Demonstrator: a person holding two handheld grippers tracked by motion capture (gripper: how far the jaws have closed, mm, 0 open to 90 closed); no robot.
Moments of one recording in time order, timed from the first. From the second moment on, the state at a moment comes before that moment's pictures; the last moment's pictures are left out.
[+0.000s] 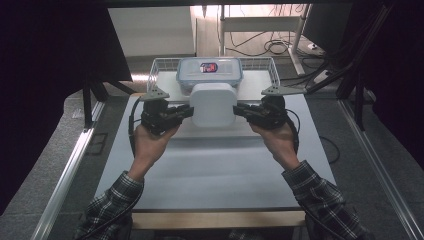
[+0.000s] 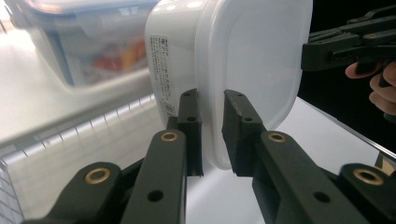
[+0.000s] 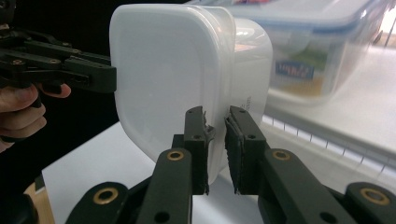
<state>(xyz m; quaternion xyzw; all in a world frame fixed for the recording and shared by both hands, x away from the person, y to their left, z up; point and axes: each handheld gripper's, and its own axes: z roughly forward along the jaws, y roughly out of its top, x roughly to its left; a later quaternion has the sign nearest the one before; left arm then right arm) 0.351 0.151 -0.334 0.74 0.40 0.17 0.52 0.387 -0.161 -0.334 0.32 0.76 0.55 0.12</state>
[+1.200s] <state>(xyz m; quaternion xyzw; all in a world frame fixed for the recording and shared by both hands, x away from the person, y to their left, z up) 0.408 0.166 -0.253 0.72 0.40 0.17 0.54 0.437 -0.142 -0.247 0.33 0.74 0.57 0.15</state>
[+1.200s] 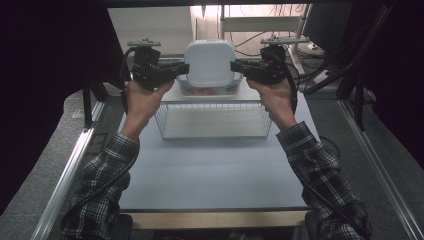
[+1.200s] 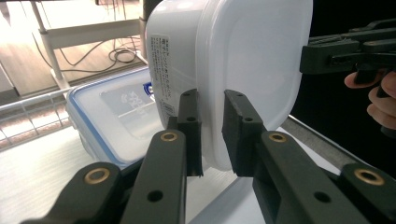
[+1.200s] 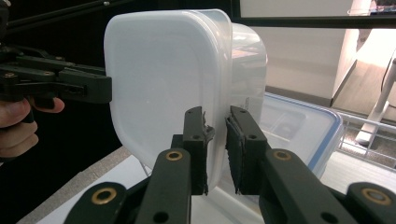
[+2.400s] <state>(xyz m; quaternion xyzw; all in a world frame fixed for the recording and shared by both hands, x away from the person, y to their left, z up) 0.455 0.164 -0.256 0.72 0.43 0.12 0.53 0.478 -0.128 -0.247 0.37 0.74 0.55 0.13</state>
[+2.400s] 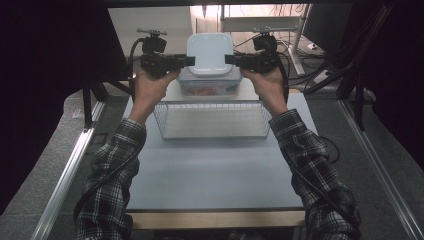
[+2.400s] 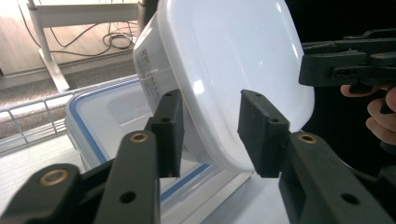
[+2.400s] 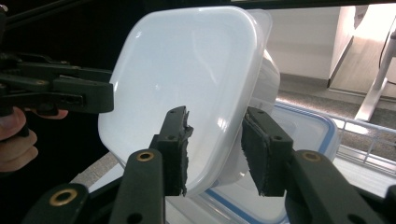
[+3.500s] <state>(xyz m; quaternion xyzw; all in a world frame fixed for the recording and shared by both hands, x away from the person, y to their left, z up) 0.476 0.155 -0.246 0.73 0.42 0.17 0.51 0.498 -0.119 -0.243 0.39 0.73 0.54 0.16</state>
